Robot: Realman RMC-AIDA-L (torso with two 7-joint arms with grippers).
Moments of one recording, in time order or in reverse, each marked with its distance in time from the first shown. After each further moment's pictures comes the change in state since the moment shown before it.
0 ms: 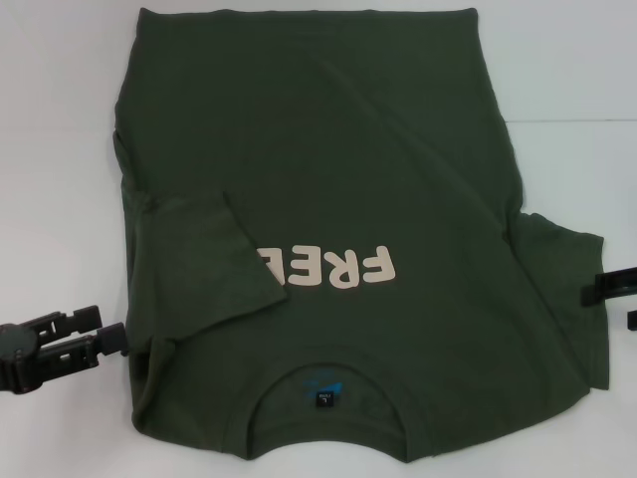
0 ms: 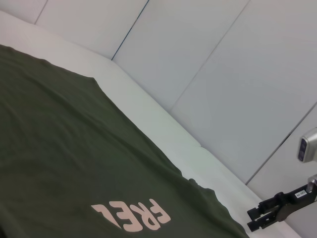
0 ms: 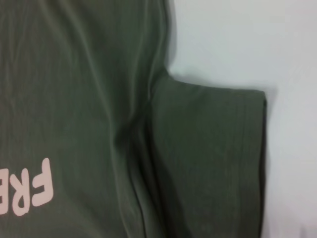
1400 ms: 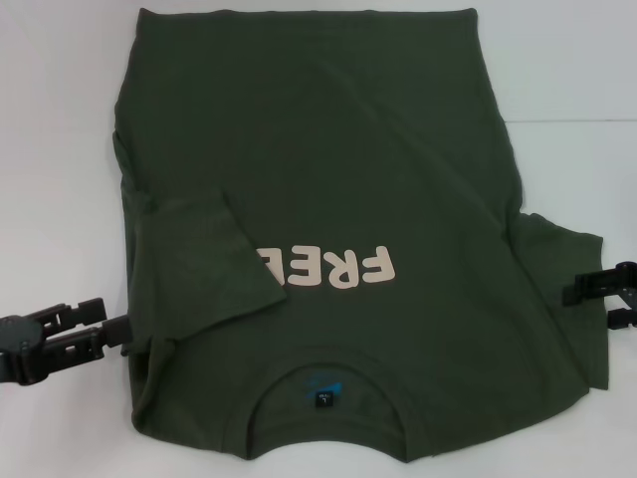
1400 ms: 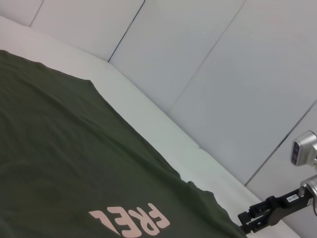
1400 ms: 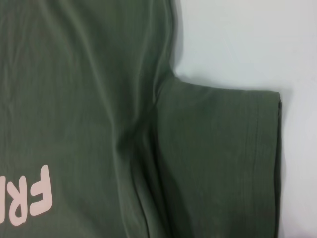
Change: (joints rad) left arm -0.015 -0.001 0.000 -0.001 0.000 -0.009 0.001; right arm 0.006 0.031 -0.008 0.030 0.005 0.074 -0.002
